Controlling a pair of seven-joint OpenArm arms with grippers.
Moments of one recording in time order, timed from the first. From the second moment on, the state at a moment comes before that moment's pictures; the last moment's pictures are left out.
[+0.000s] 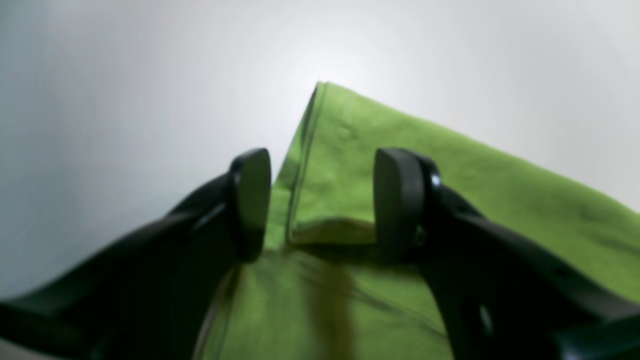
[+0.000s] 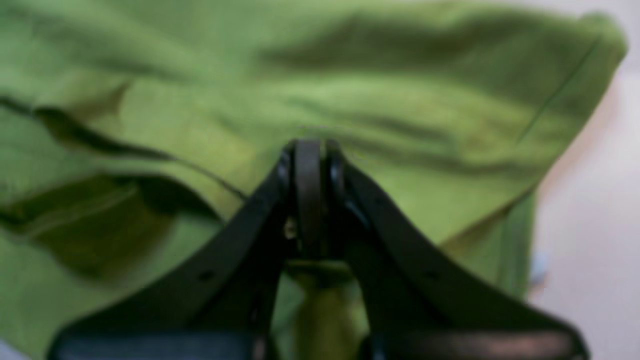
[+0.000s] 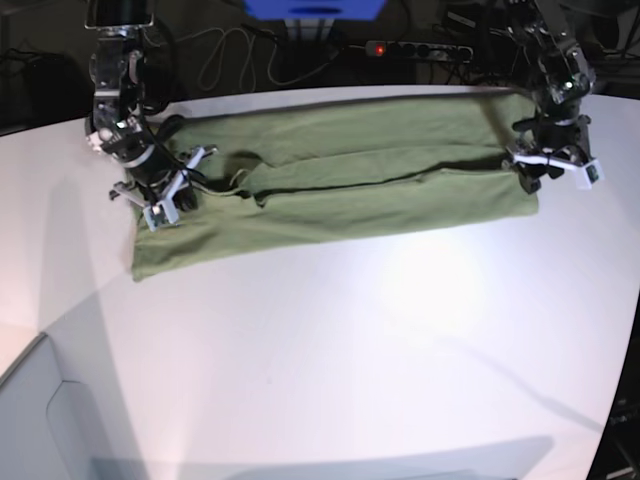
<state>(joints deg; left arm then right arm) 23.6 -8.5 -33.8 103.6 -29.4 -5.3 37.5 -15.3 9.0 7.9 92.9 6.5 28.5 -31.2</state>
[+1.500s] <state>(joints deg) 25.8 -8.5 -33.7 96.7 -30.0 -5.3 36.2 -17.6 9.3 7.9 93.5 7.2 28.4 -30.2</state>
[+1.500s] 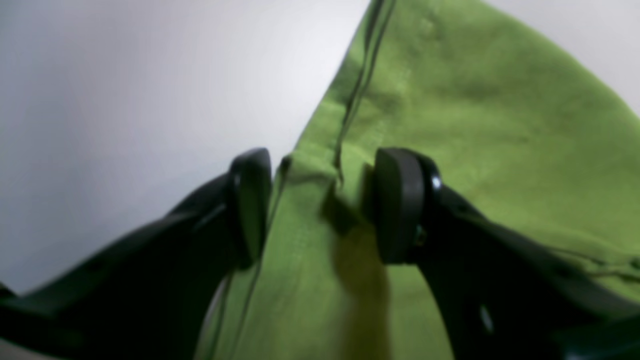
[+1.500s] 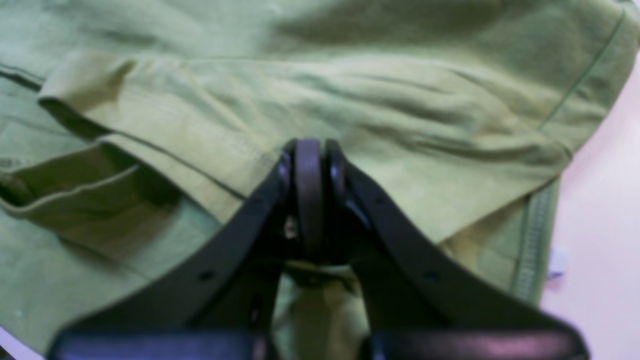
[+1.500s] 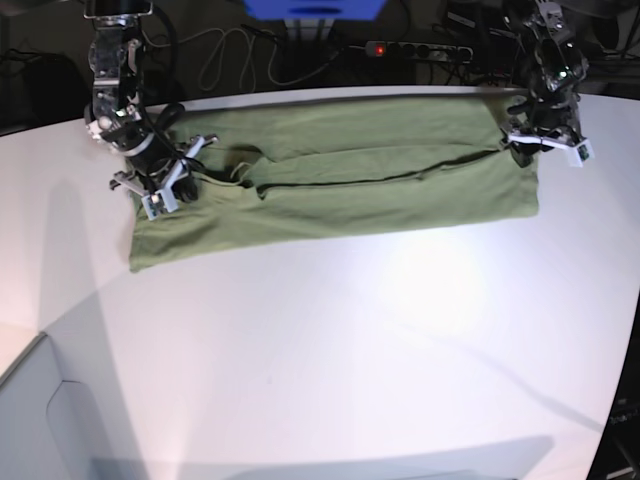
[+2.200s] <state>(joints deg) 25.7 -8.1 -33.5 96.4 -30.2 -5.4 36.0 -17.5 9.3 7.9 93.5 7.2 28.4 -30.3</state>
